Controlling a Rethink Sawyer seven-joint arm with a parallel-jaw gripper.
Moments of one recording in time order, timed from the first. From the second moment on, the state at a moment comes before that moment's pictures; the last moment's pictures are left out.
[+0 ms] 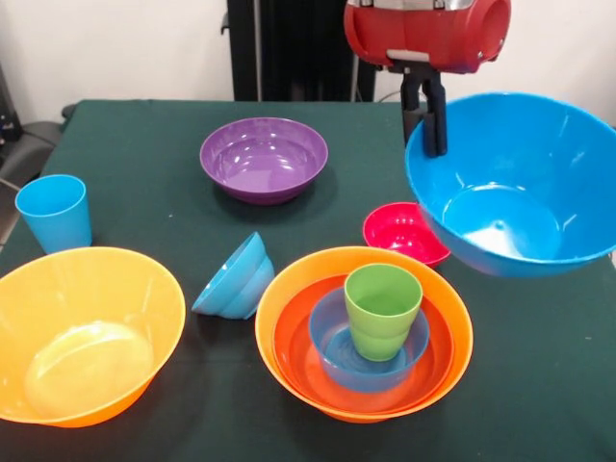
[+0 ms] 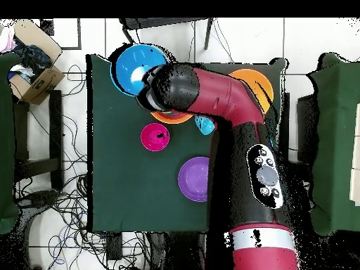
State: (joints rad) arm -0.32 -0.71 0.22 1.37 0.04 0.77 2.32
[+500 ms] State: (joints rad) arm -0.34 -0.72 0.27 1.32 0.00 0.85 2.32
